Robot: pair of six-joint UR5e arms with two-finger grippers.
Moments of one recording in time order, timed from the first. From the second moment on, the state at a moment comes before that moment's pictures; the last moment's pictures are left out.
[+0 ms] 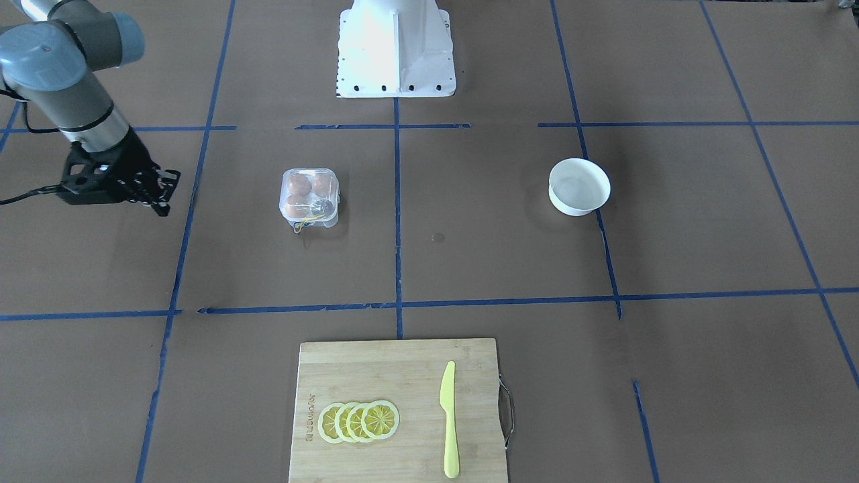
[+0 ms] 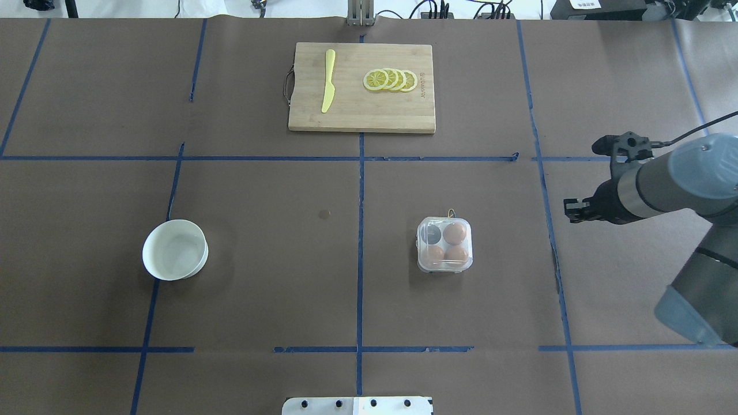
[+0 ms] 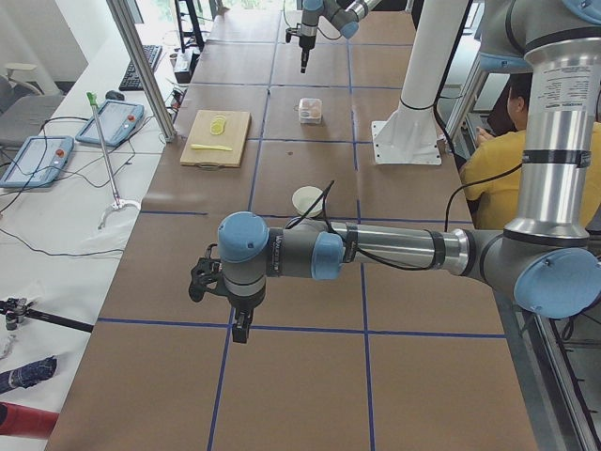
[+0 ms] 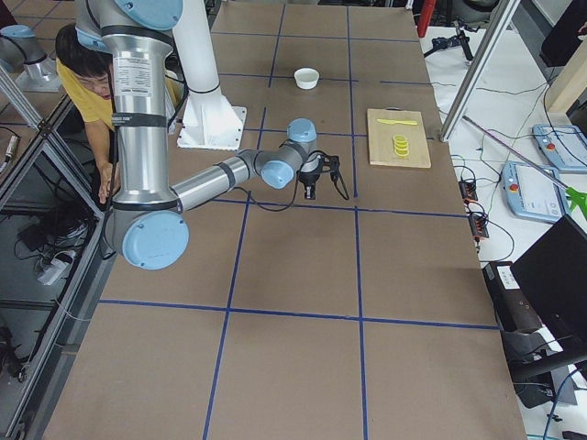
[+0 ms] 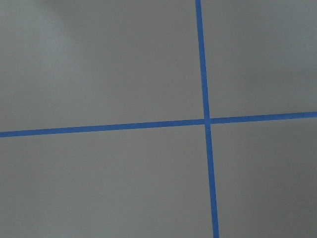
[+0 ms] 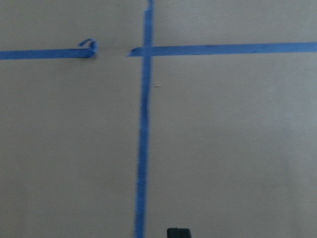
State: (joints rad) left arm -1.66 -1.58 -1.64 -1.57 -2.31 0.08; right arm 0.80 -1.61 1.91 -1.17 1.99 0.98
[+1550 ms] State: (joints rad) left arm -1.66 -1.58 -1.64 -1.57 -2.31 0.08; right arm 1.57 -1.84 1.91 -1.63 2.29 -0.01
